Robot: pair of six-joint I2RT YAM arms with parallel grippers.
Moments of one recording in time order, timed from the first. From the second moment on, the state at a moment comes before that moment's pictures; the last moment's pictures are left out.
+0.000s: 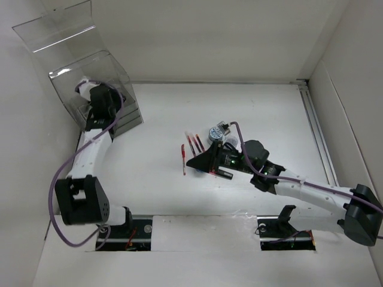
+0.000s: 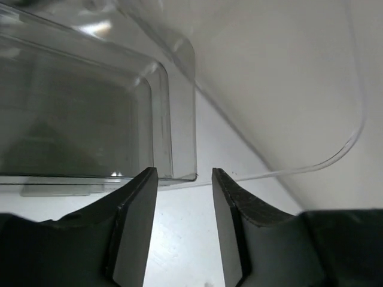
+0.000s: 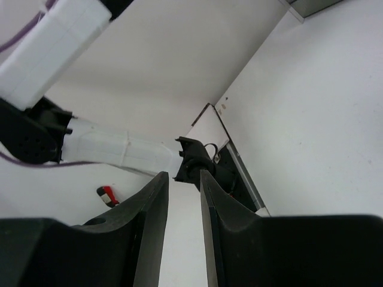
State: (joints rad) left arm 0.09 1.30 1.03 -0.01 -0.21 -0.79; right arm 0.93 1.15 0.70 0.49 -0.36 0.93
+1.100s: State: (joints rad) left arm 0.02 1.75 1.40 -0.30 -0.28 -0.43; right arm 0.93 0.96 0.61 0.39 -0.27 0.89
